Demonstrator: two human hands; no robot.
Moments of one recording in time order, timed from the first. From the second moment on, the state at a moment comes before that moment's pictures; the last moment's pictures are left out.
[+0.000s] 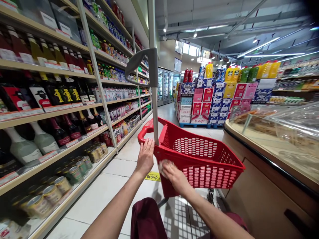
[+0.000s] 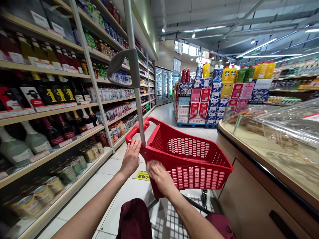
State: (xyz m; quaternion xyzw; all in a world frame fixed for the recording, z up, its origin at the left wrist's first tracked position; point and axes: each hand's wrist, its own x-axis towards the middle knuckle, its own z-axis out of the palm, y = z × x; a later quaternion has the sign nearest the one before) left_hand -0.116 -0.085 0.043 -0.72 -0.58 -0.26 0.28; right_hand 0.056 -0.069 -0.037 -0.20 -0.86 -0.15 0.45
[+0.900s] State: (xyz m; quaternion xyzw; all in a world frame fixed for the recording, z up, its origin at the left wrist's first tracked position) left_hand -0.034 -0.068 0.019 -0.76 -0.56 -0.17 0.28; right_hand 0.154 -0.054 -0.074 -0.29 -0.82 -0.15 0.47
